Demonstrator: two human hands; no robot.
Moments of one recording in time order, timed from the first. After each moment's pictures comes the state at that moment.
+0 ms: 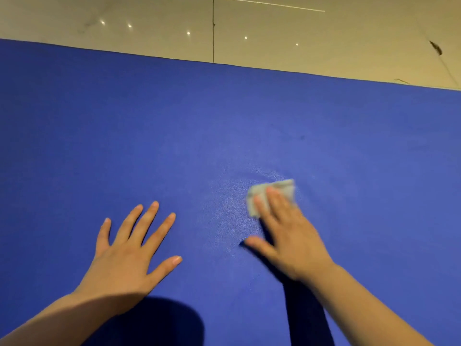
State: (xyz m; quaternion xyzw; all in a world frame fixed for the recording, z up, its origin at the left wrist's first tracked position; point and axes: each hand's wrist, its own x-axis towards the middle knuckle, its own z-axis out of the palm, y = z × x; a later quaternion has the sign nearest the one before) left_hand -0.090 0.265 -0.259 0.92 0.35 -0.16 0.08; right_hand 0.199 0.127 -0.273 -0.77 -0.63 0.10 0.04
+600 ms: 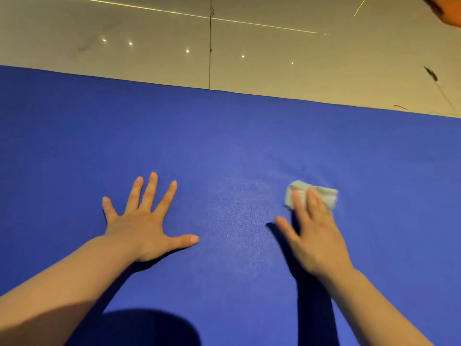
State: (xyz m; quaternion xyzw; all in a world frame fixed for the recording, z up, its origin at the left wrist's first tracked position) left_hand 0.013 0.360 -0.234 0.81 0.45 -0.34 0.18; right_hand 0.255 0.176 -0.260 -0.89 -0.43 0.16 0.06
